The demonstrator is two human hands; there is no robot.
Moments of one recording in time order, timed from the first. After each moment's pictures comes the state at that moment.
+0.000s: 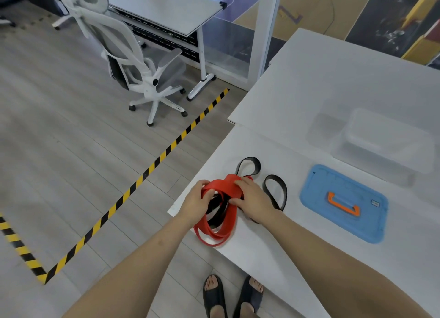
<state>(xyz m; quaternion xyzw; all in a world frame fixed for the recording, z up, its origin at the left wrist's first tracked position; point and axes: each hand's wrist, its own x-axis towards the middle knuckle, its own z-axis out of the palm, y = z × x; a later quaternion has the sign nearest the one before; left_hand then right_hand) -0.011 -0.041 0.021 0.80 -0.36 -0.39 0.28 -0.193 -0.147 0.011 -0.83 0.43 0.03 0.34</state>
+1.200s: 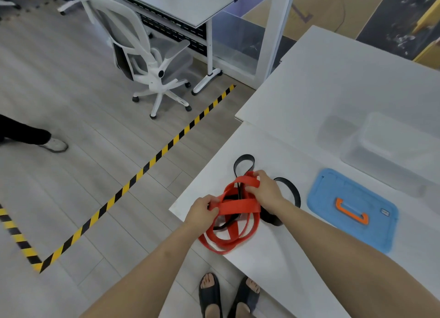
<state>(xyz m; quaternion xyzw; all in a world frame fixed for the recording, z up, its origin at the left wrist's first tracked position) -0.019 -0.025 -0.010 0.80 -0.37 -0.41 0.22 -0.189 -0.190 -0.019 -0.71 0.56 -0.01 0.43</state>
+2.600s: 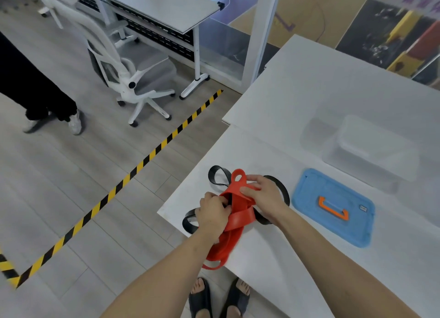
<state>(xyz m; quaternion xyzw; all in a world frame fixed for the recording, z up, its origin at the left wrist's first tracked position) -0.084 -0.061 -0.002 0.85 -0.39 -0.32 0.15 -0.219 -0.153 0.055 -0.55 0.54 -0.17 0.61</state>
